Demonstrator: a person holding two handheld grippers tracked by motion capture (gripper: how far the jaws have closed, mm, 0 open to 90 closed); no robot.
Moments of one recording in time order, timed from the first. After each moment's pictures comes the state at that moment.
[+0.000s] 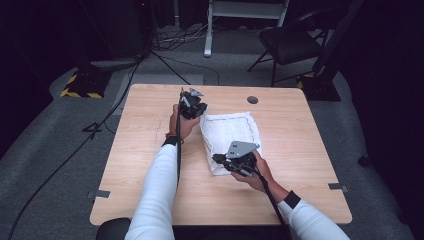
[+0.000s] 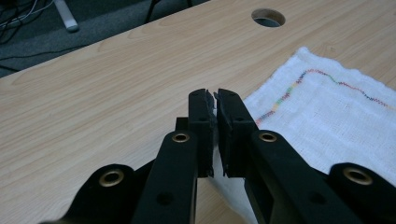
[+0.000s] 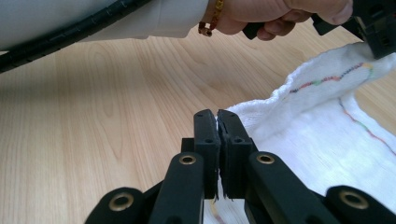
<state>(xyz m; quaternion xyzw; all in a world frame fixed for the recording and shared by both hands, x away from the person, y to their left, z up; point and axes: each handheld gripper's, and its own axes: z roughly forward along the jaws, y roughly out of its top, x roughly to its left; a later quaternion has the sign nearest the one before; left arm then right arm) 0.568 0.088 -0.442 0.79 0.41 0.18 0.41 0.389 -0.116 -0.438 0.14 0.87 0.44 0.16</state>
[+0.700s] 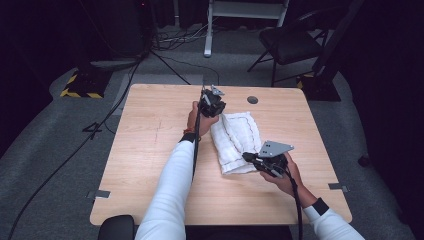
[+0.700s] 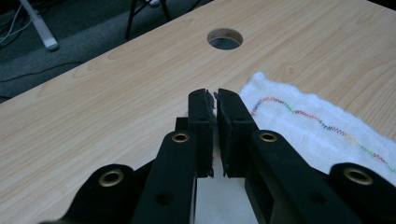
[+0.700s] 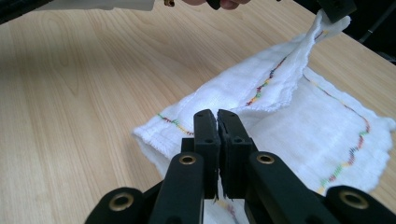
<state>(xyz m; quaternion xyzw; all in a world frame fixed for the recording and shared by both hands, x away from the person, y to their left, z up) 0.575 0.026 -0.434 0.81 0.37 0.18 0.41 0.386 -0.200 -0.437 0.20 0.86 0.42 0.19</state>
